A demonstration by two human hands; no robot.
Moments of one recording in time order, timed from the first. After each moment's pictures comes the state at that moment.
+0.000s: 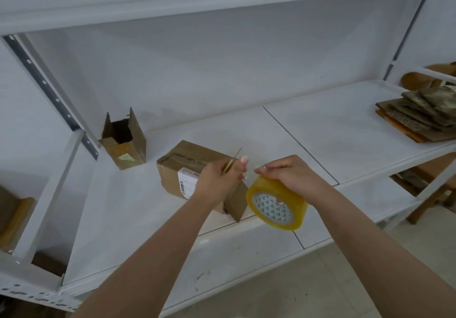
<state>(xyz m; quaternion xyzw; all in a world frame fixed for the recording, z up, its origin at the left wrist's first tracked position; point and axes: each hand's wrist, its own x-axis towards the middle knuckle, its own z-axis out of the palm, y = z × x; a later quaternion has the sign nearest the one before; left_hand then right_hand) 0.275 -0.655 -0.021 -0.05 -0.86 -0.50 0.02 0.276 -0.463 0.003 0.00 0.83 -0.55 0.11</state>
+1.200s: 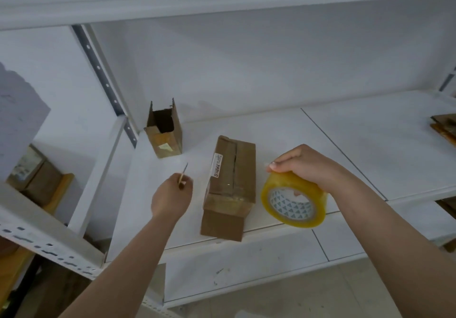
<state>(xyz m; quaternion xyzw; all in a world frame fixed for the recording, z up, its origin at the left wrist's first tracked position) 0.296 -0.819 -0.065 0.22 -0.93 -0.29 0.10 0.245 -0.531 0.029 -0.07 0.86 -0.47 0.19</state>
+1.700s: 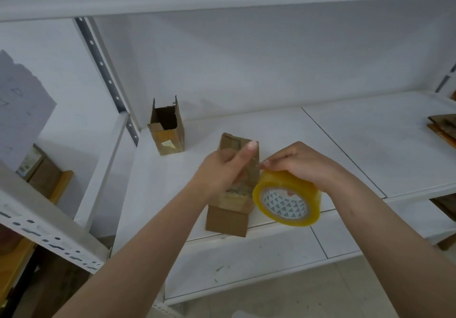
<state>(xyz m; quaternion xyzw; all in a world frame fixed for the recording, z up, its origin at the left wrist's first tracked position) 0.310 -0.746 0.030 0.02 -0.86 -0.52 -0.02 0.267 -0.555 0.046 -0.09 0.86 -0.47 0.19</state>
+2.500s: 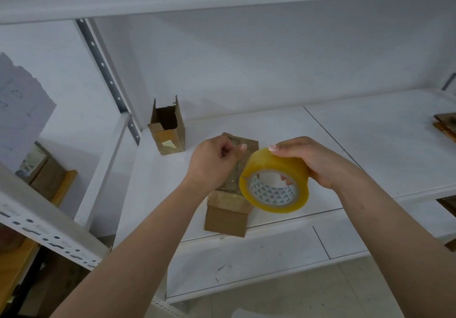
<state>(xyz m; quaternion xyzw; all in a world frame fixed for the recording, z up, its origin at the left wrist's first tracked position) 0.290 -0.749 0.025 0.00 -0.90 -0.41 0.15 0.259 -0.539 0.046 -0.13 0.78 -0.57 0.21</state>
